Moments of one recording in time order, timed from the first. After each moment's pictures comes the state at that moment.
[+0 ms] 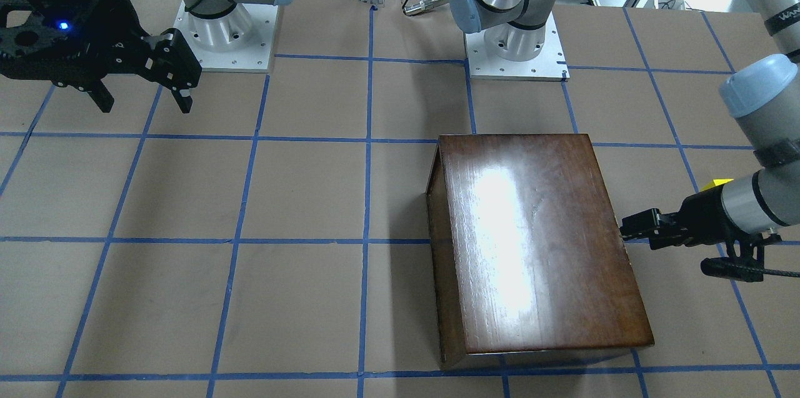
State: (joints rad) left arm -1.13 -1.99 -1.50 -1.45 1.32 0.51; right arm 1.54 -1.53 1.41 -1.53 -1.56 -0.04
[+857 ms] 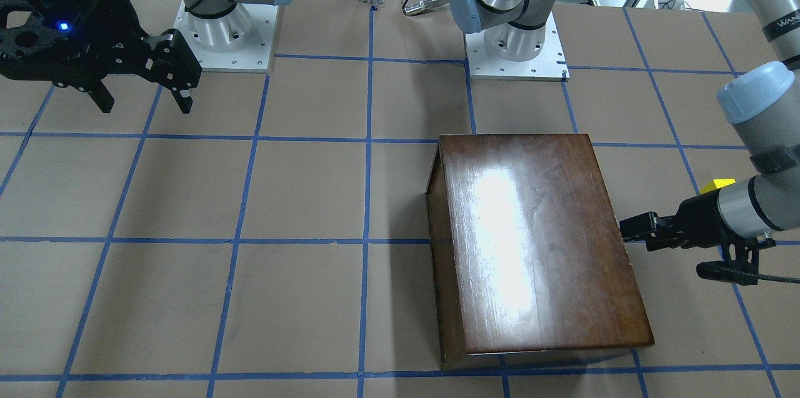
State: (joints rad) left arm -1.12 -2.01 -1.51 -1.45 1.32 0.51; right arm 1.54 -1.53 1.41 -1.53 -1.56 -0.04
